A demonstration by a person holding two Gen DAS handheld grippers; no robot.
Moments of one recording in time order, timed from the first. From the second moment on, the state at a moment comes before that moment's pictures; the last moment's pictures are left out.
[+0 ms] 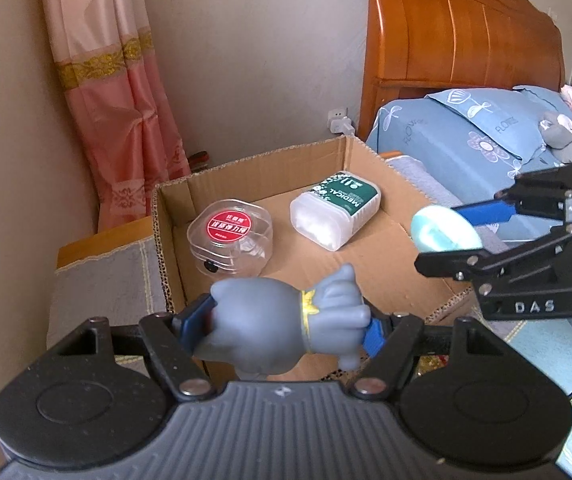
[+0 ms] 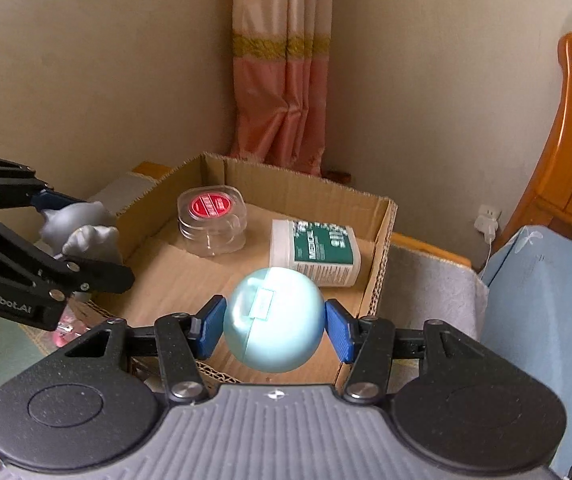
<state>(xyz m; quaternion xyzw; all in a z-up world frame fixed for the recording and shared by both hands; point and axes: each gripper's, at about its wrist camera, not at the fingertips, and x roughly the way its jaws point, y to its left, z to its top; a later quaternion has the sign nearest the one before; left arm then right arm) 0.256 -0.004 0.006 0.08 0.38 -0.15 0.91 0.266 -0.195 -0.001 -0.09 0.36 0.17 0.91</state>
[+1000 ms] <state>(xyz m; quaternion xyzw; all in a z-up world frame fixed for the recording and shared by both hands) 0.251 0.004 0.013 0.07 0.37 -0.13 0.92 0.177 -0.186 0.013 -0.09 0.36 0.13 0.92</state>
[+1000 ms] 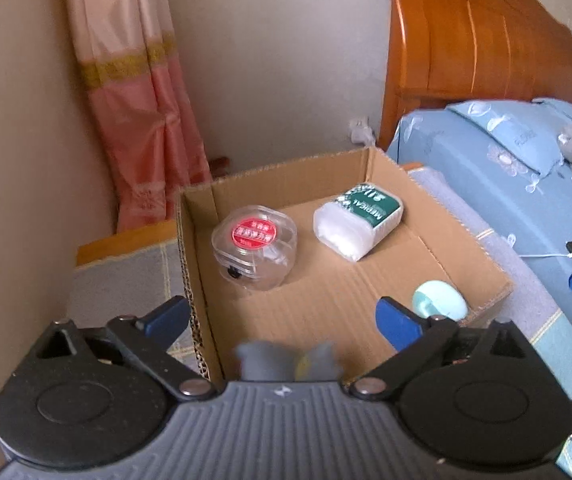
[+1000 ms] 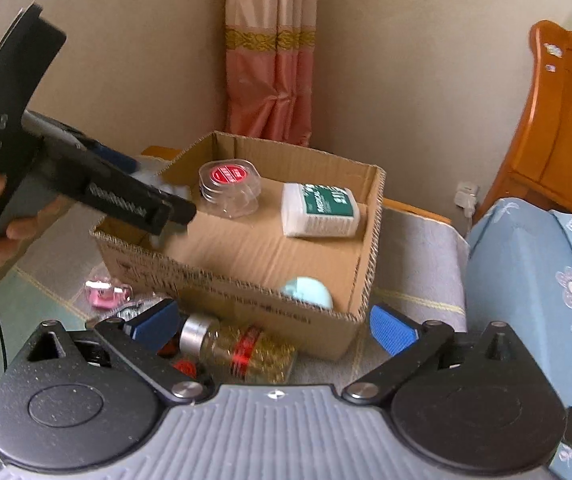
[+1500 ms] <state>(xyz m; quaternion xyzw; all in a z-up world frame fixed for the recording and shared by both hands) 0.182 0.023 0.005 0.07 0.37 -0.10 0.92 0.135 -0.206 -0.015 0.01 0.37 0.06 0.93</state>
